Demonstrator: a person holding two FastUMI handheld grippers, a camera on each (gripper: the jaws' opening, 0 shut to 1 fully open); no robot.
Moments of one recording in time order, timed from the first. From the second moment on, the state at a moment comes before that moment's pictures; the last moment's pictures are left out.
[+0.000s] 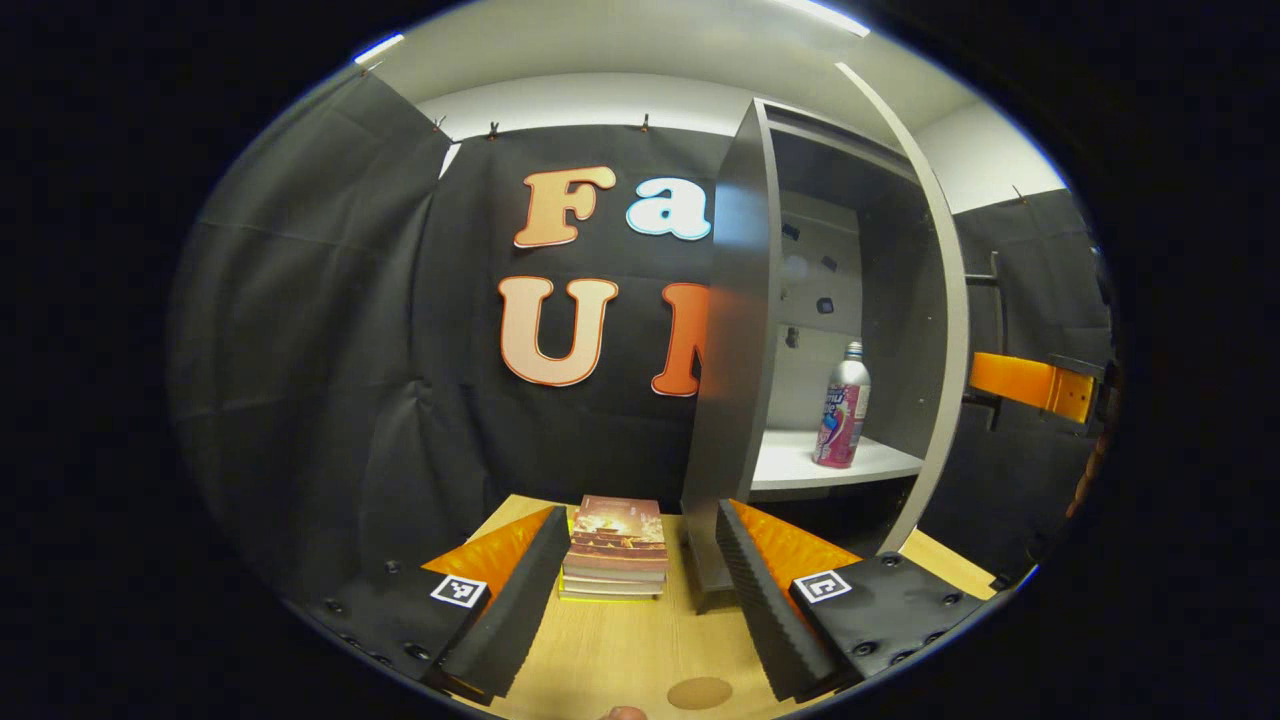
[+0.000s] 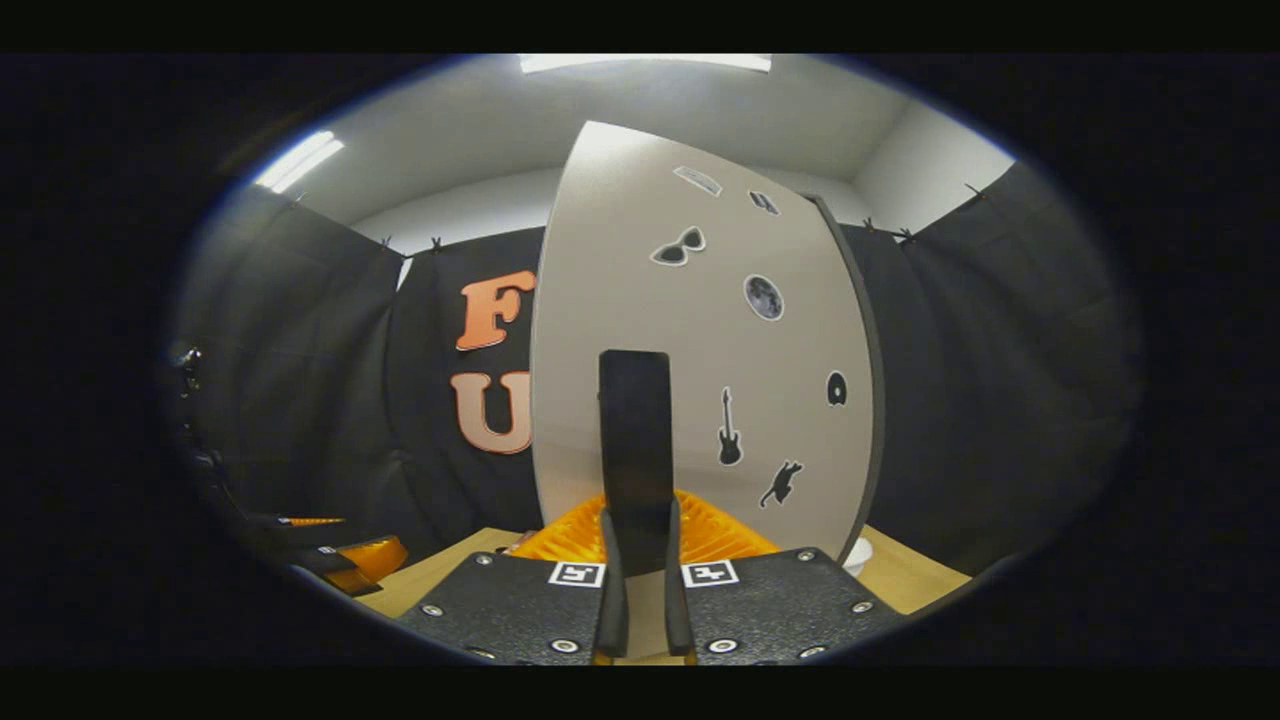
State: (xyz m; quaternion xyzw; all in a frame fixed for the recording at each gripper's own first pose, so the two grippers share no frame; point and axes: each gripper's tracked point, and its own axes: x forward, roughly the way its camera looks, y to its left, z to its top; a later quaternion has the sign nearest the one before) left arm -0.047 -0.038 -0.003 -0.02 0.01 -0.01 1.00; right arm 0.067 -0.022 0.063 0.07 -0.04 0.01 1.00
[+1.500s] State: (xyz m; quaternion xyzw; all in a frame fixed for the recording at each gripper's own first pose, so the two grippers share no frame) left arm -0.097 -0.167 0.006 0.01 -0.01 -0.05 1.00; right arm 0.027 -0.133 0.057 0.06 -0.05 -0.08 0.99
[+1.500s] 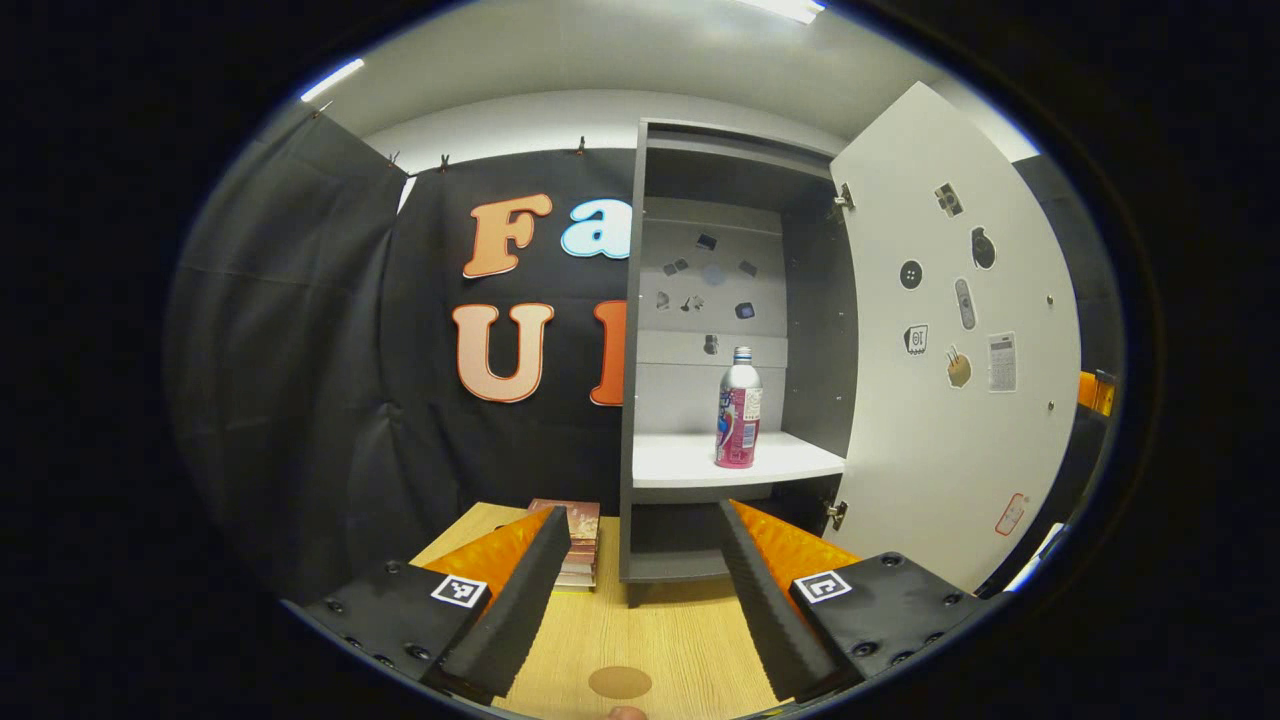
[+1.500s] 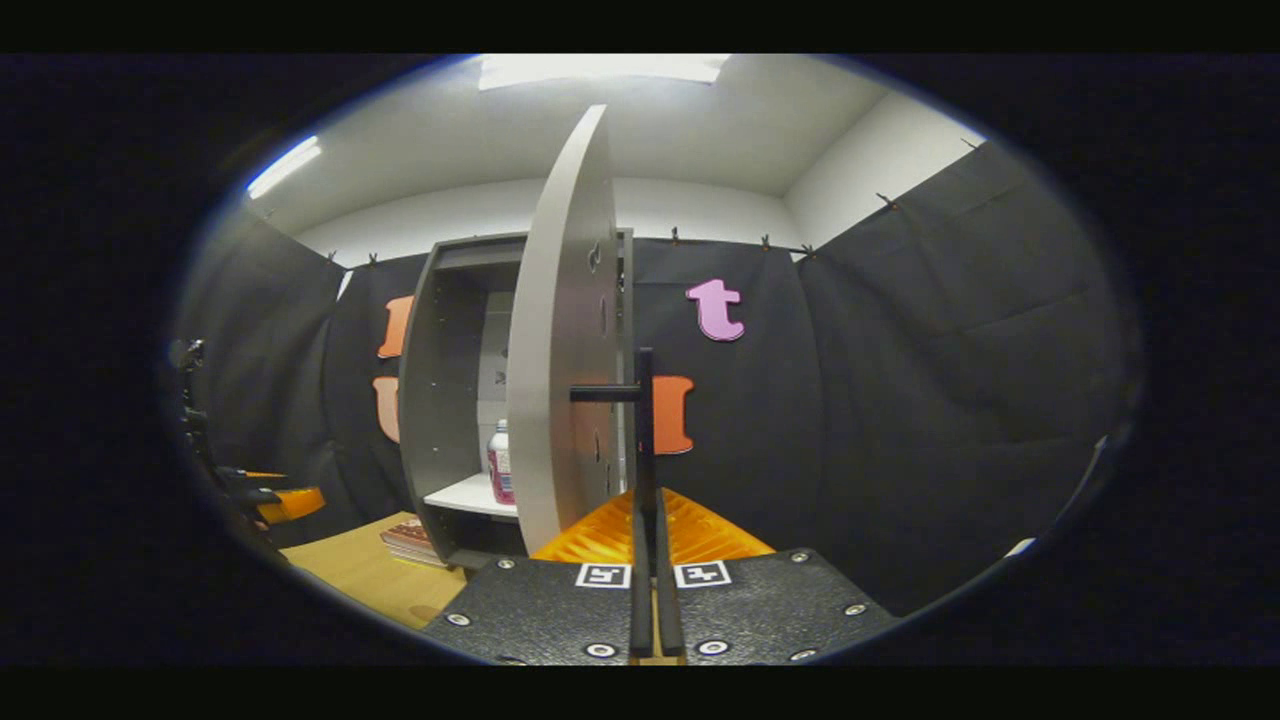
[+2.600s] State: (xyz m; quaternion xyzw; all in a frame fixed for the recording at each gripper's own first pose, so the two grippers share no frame) left arm -0.074 -0.209 0.017 0.02 -0.02 -0.12 0.99; right arm 0.013 -0.133 0.055 0.01 -0.04 -0.10 0.99
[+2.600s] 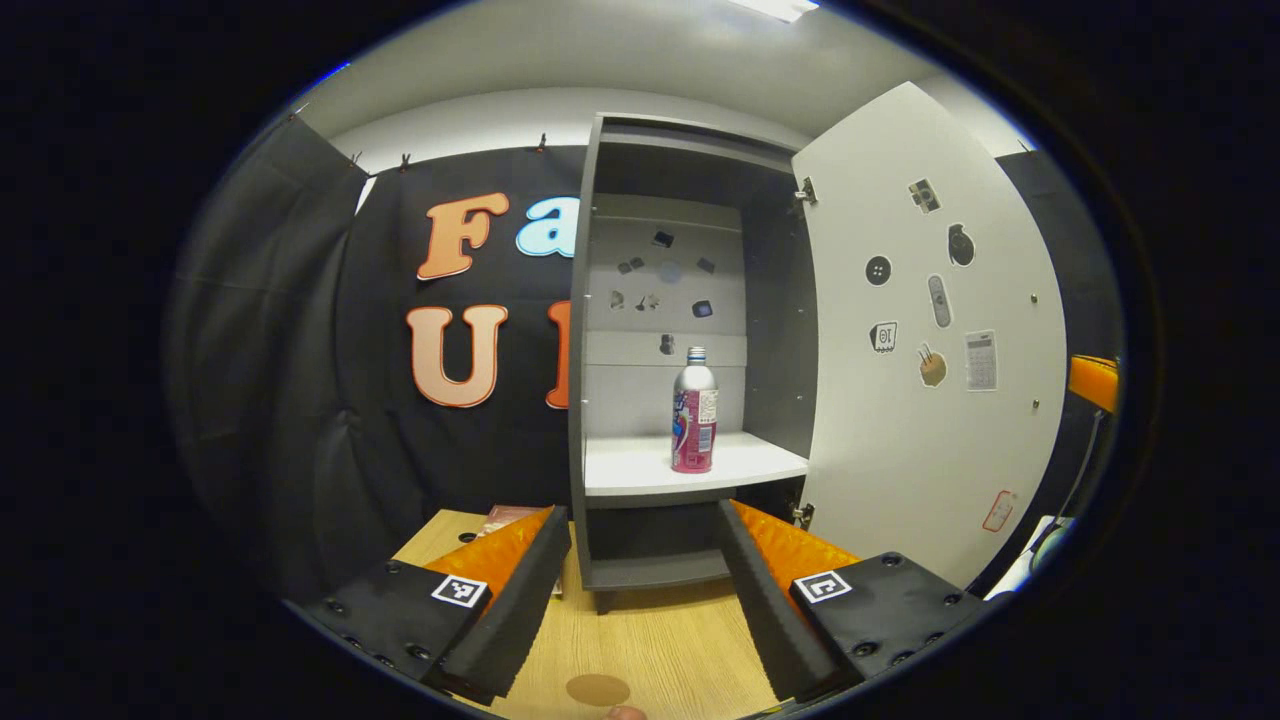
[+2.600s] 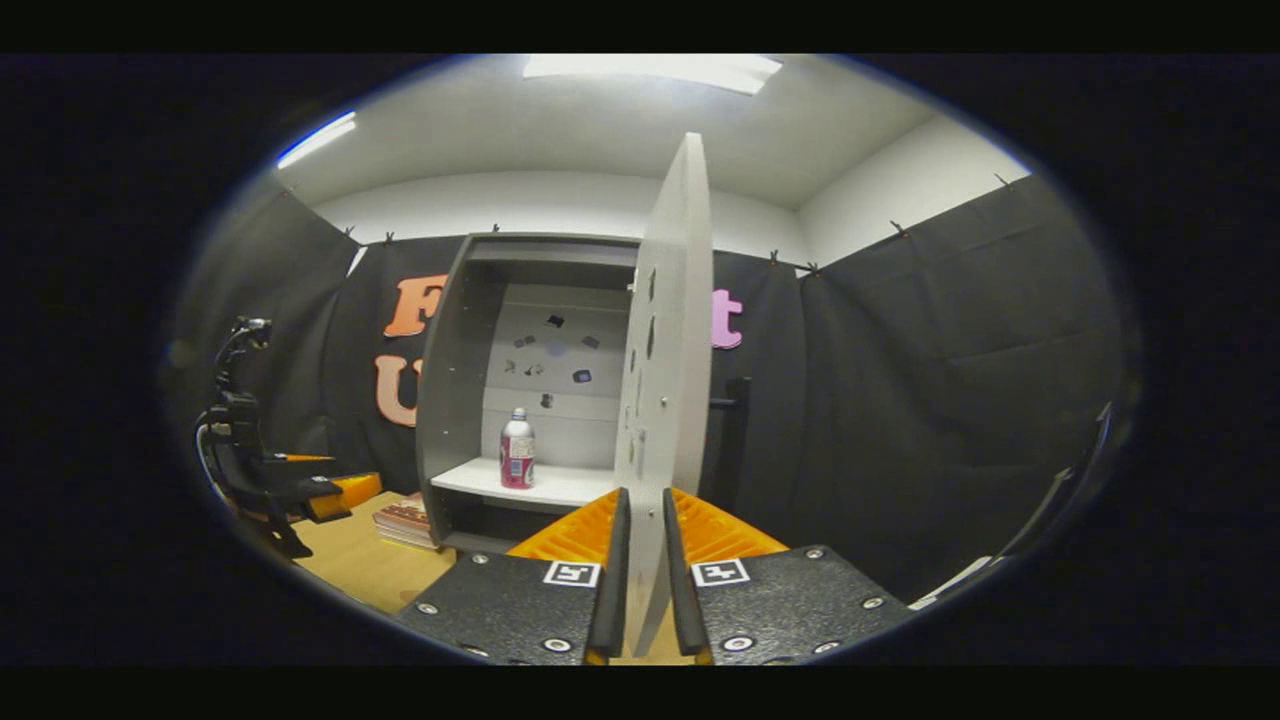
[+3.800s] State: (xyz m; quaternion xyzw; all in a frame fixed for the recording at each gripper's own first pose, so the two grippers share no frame) left arm 0.133 -0.307 0.033 0.02 -0.05 -0.27 0.96; right arm 0.074 -0.105 0.036 0.03 -0.01 -0.13 0.99
